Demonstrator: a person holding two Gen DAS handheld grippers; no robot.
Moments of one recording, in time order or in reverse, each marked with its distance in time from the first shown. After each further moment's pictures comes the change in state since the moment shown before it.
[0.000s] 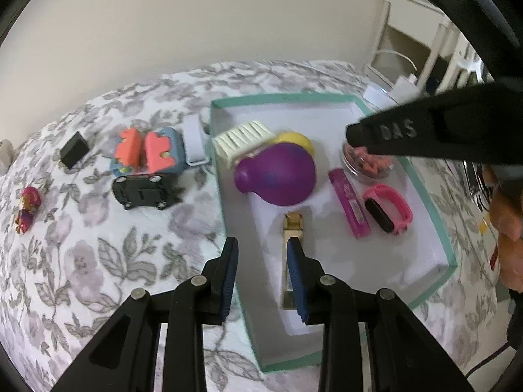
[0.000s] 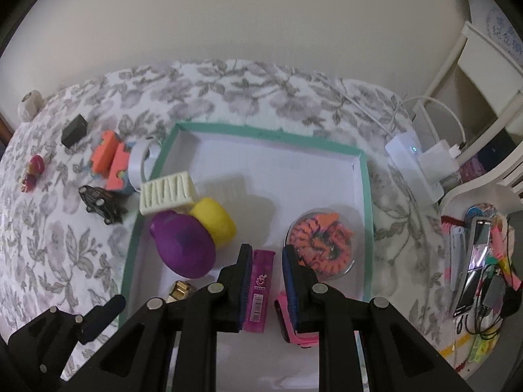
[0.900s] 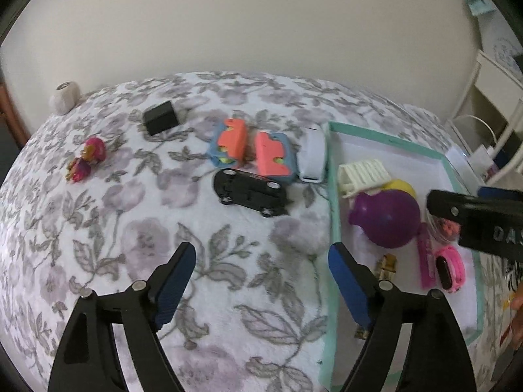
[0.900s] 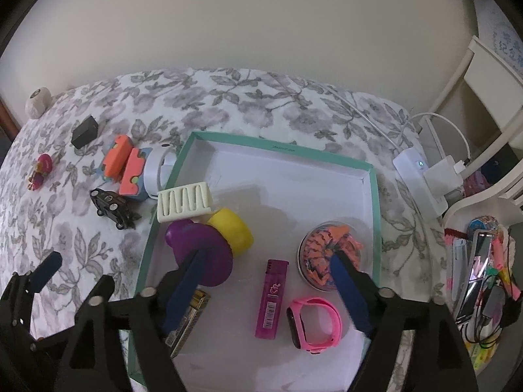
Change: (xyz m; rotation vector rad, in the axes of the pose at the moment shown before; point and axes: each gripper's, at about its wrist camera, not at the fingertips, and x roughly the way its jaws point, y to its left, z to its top) left arm -0.007 0.068 -0.002 -0.293 -0.052 0.219; right arm 0.001 0.011 0.005 -0.034 -0.027 0.016
